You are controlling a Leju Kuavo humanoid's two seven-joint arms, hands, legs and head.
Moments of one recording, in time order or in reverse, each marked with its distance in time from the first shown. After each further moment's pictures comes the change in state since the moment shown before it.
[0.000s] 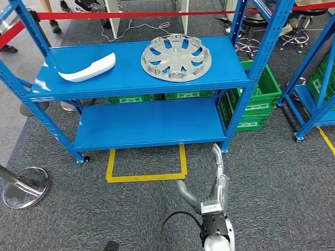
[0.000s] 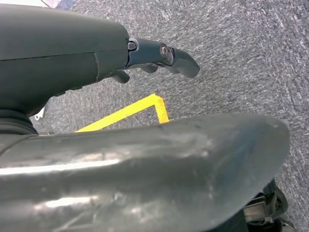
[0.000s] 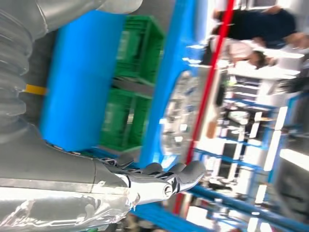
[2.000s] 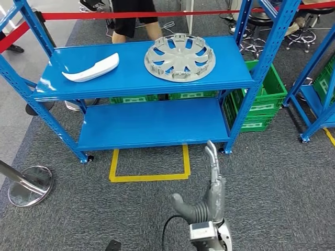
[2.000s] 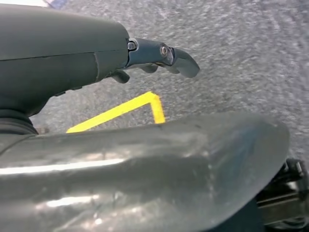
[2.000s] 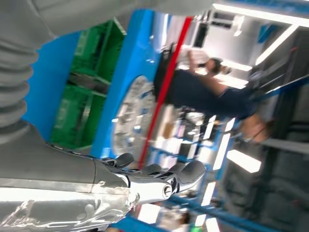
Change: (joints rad) left arm -0.003 -0.013 0.039 -0.001 -0.028 -0.004 -0.033; right arm -0.035 -0.112 0.242 -0.147 0.058 -0.138 0.045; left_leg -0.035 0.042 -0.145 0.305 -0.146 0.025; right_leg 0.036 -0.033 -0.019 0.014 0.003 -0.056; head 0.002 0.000
